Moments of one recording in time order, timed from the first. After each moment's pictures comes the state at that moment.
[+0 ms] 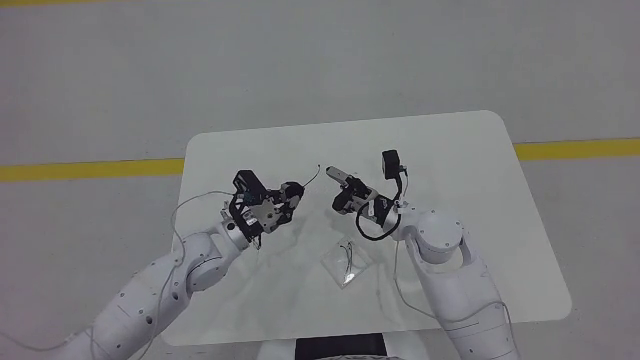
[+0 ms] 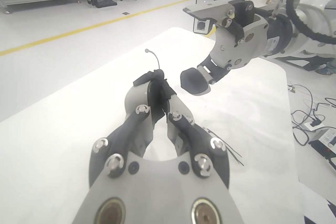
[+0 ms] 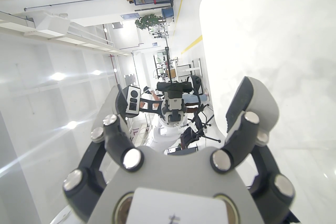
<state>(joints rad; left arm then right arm) 1.30 -0.82 -0.79 -1.59 0.90 -0.34 0.32 -1.52 -1.51 1.33 -1.66 -0.06 0.18 0.71</state>
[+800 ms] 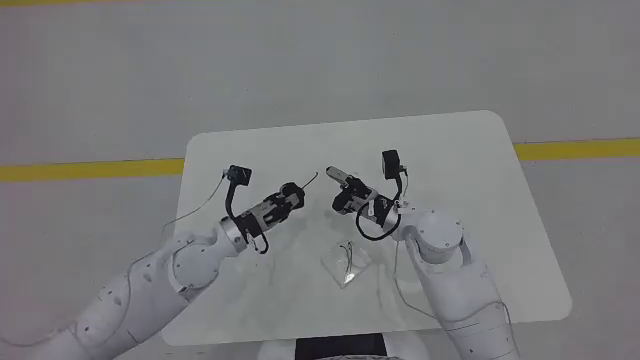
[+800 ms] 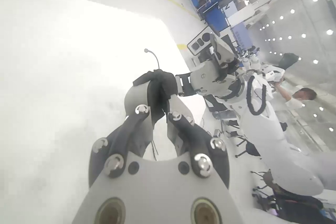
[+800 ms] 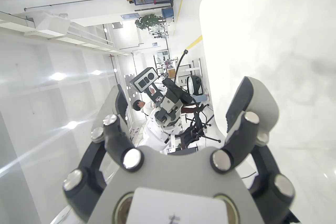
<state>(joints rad) 1.24 -0.72 -0.70 -1.69 0.02 -0.34 -0.04 -1.52 -1.51 1.33 -1.66 -0.06 0.18 0.71</state>
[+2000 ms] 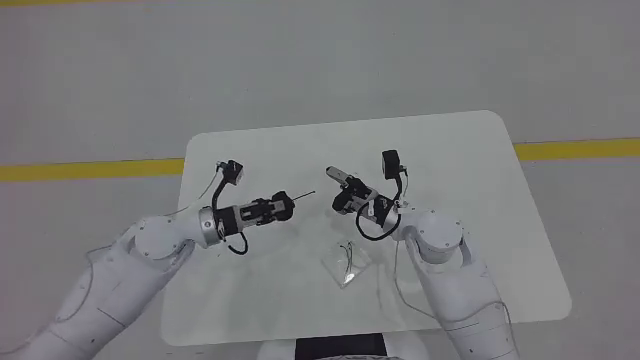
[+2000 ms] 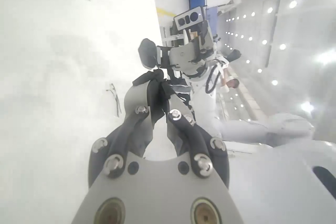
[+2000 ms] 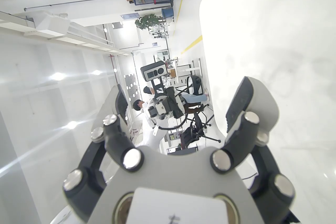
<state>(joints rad) 1.32 -0.75 -1.00 -1.61 -0.49 -0.34 -0.76 -1.52 -1.51 1.33 -1.66 -0.06 0.18 0.71</state>
